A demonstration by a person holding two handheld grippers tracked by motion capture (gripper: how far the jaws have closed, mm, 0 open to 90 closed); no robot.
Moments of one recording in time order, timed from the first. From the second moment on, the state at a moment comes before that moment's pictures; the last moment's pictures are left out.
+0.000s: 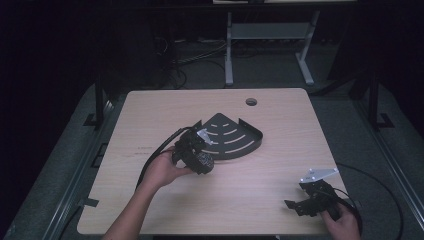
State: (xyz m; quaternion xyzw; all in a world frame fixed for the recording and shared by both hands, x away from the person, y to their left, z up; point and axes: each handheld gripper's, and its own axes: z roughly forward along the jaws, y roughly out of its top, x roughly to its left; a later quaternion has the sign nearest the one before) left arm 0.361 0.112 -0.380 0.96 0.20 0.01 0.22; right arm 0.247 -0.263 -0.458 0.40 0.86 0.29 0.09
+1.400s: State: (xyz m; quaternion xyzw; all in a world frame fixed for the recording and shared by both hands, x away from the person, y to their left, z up) left arm 0.411 0.084 -0.359 0.96 0.19 0.02 0.21; right arm 0.244 -0.262 -0.456 0.40 0.86 0.30 0.09
